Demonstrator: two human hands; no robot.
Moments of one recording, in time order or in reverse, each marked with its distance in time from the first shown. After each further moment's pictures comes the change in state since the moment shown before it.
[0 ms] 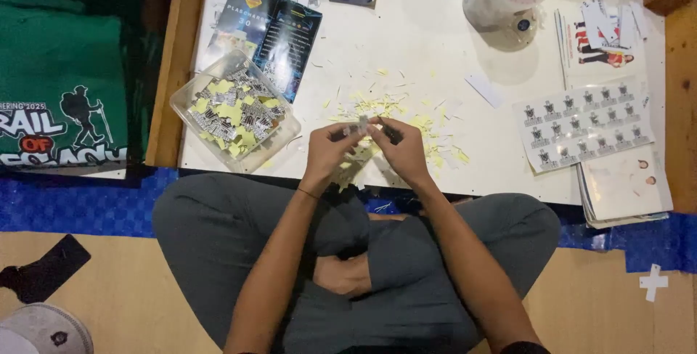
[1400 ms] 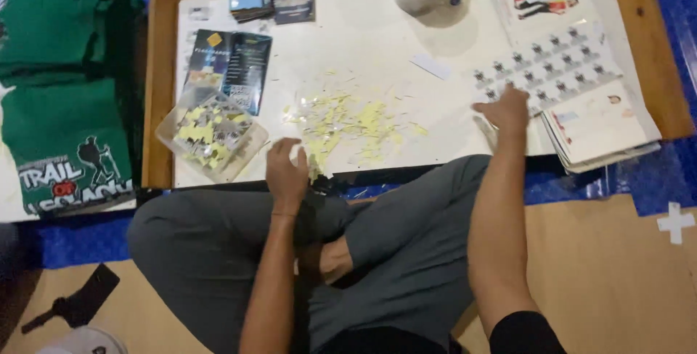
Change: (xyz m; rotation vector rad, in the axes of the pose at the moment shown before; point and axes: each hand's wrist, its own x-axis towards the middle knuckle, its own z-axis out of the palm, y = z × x) left_hand -0.071 -0.006 0.015 1.018 0.336 0.492; right_hand -0.012 0.161 -0.291 -0.588 0.314 0.596
